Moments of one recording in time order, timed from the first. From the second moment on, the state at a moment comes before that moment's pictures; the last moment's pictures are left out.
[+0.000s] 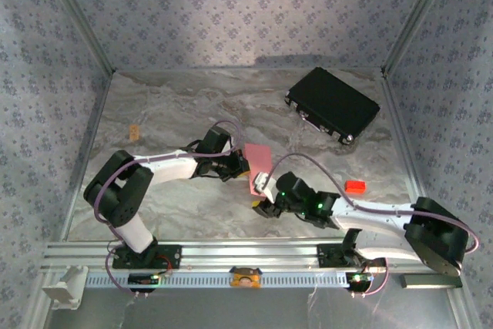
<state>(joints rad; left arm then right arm) -0.69 1.66 0.83 -0.04 0.48 -1.04 1.03 1.16 0.39 0.12 0.01 -0.10</state>
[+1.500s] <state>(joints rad) -0.69 1.66 0.83 -0.04 0.48 -1.04 1.10 1.28 0.37 0.32 0.29 -0.16</state>
